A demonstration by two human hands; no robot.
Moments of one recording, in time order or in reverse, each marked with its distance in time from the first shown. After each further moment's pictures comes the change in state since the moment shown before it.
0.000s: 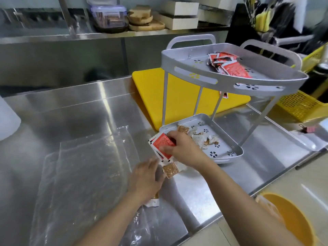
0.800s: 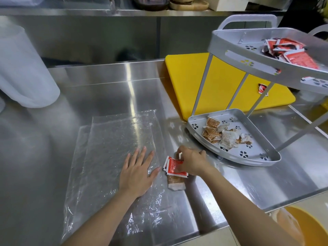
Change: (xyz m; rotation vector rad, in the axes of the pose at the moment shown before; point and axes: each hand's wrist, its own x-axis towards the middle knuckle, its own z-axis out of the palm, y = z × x) left_hand -0.052 -0.078 0.012 0.162 0.021 -0.222; right_hand 0.030 0.063 0.084 -0.573 -0.279 0.173
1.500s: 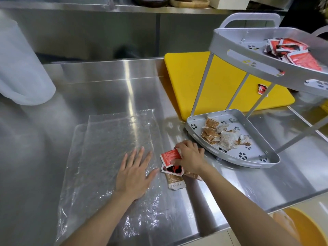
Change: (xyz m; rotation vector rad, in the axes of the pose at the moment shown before) left_hand 0.000 0.001 0.000 0.003 -0.012 0.005; right_hand 0.016 0.008 0.005 0.038 0.110 -0.025
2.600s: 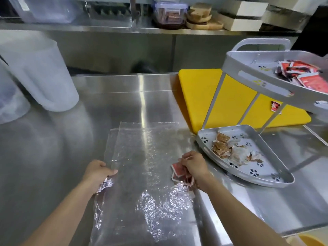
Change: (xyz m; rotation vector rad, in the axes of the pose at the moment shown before) left_hand -0.001 -0.108 -0.058 -0.919 0.037 -0.891; right_hand 0.006 -0.021 0.003 0.792 0.094 0.241
